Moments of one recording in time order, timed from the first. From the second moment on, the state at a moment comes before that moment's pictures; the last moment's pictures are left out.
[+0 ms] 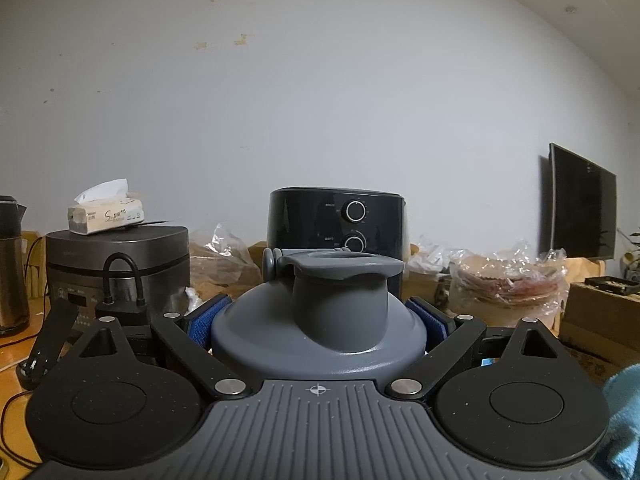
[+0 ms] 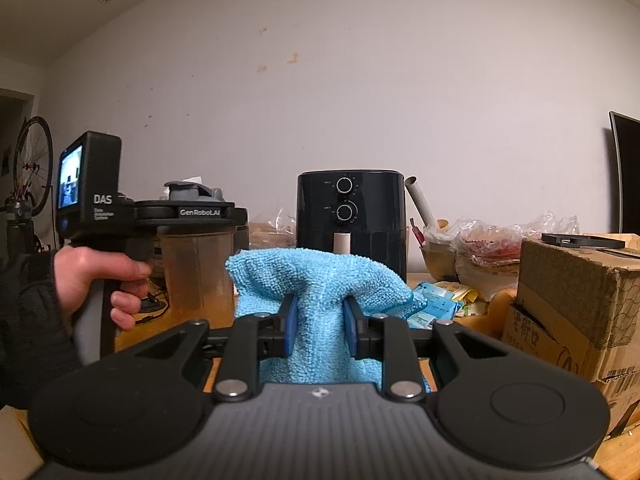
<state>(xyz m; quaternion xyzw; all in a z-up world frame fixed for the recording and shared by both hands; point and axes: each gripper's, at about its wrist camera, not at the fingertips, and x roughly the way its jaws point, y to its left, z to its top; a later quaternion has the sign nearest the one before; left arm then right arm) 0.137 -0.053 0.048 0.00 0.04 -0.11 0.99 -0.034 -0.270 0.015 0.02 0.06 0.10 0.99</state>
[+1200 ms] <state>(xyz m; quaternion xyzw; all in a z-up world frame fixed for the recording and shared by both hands) 0.207 -0.057 0.035 -0.01 0.02 -0.12 0.99 -0.026 -0.263 0.006 0.02 0.08 0.09 0.99</state>
